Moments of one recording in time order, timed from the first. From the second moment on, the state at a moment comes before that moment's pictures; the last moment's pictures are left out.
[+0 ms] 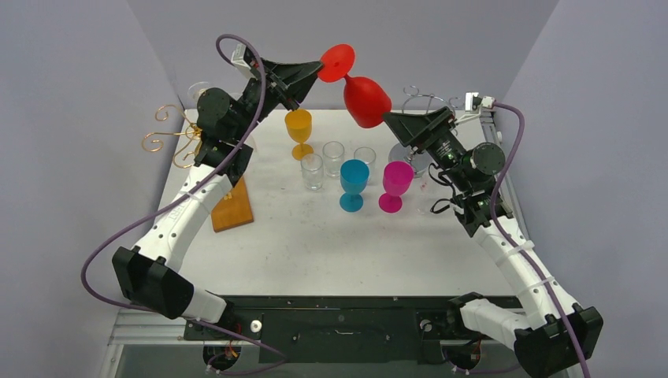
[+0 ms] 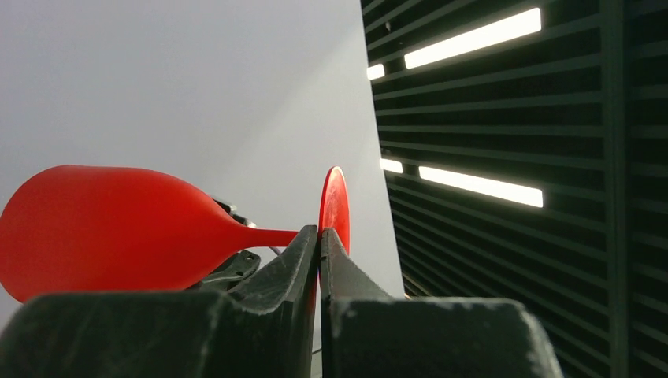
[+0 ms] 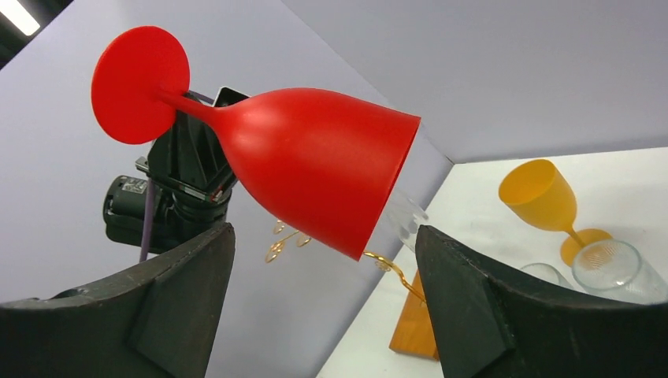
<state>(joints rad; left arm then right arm) -0.41 1.44 1.50 0.42 0.43 -1.82 0.34 1.06 1.01 0.36 -0.34 0.99</state>
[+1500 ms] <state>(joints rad) -0.43 1.12 1.26 -0.01 0.41 -1.28 0.35 0.92 1.26 -0.11 -0.25 0.92</state>
